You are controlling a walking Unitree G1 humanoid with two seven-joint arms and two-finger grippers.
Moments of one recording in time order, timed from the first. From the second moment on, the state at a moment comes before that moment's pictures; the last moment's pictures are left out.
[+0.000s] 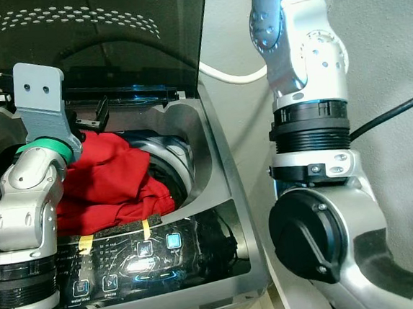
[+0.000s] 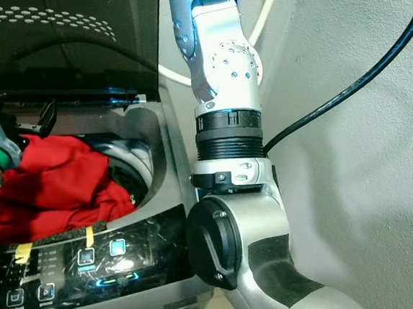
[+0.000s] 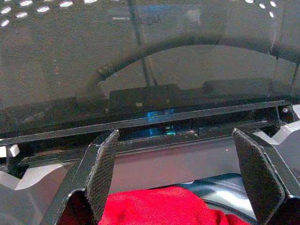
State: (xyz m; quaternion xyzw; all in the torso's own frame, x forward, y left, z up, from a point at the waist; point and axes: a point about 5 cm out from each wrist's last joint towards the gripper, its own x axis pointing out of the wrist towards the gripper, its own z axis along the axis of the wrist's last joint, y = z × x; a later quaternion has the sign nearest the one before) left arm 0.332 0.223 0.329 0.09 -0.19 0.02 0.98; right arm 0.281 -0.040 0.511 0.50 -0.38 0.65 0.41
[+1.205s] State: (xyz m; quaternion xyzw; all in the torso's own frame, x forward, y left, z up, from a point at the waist) left arm 0.326 0.221 0.326 0.09 -0.19 0.03 0.98; right arm 0.295 -0.041 0.506 0.54 -0.38 0.61 0.44
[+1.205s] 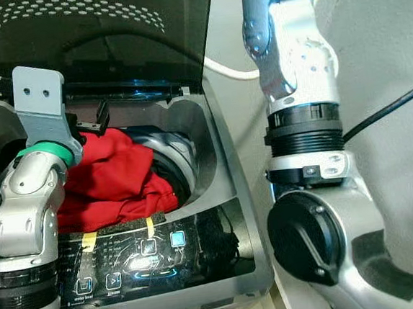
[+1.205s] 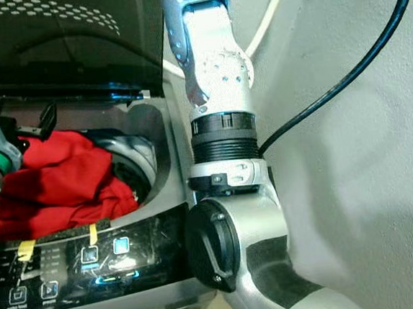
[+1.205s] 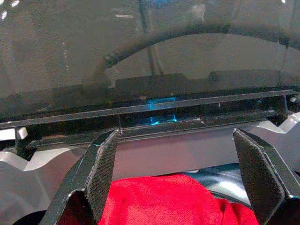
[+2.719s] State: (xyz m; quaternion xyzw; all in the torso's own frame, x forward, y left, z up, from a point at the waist) left arm 0.308 0.213 0.287 0.13 -0.15 0.01 0.98; right arm 0.356 -0.111 0.325 0.19 -0.25 0.36 0.88
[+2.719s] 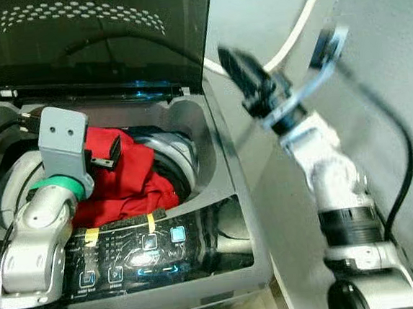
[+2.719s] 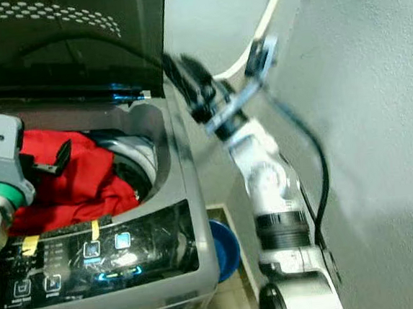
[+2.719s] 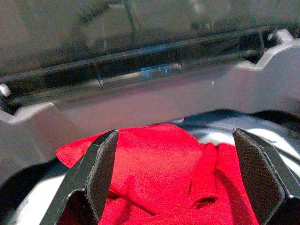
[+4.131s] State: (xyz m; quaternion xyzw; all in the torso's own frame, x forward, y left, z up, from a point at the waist) left arm 0.304 0.203 0.276 0.05 -0.12 0.08 0.99; right arm 0.351 -0.093 0.247 0.07 -0.14 0.22 0.96
